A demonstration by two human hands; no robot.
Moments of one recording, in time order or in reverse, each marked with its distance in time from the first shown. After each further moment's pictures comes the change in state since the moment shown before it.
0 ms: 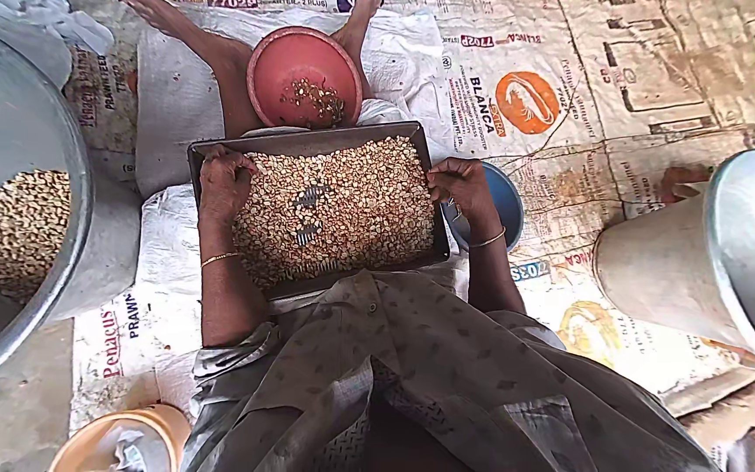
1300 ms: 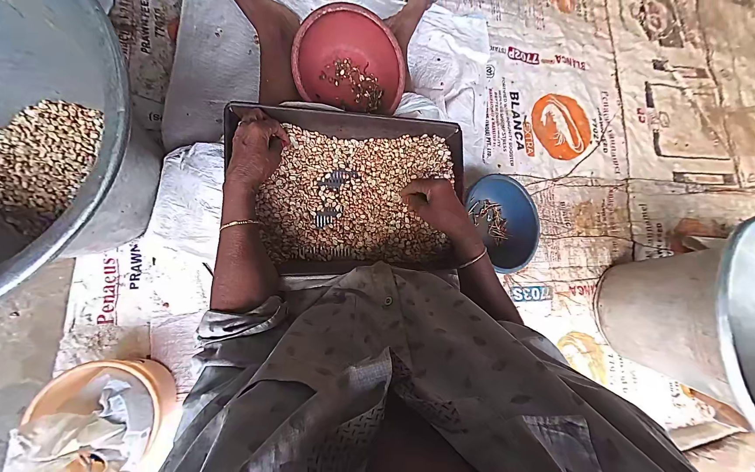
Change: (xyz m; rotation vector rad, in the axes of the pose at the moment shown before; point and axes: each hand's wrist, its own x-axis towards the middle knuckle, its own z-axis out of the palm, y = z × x) left_hand 0.001 0.000 -0.001 -0.040 -0.008 0.002; right_hand -0.009 -0.024 0.078 -0.534 -0.408 -0.308
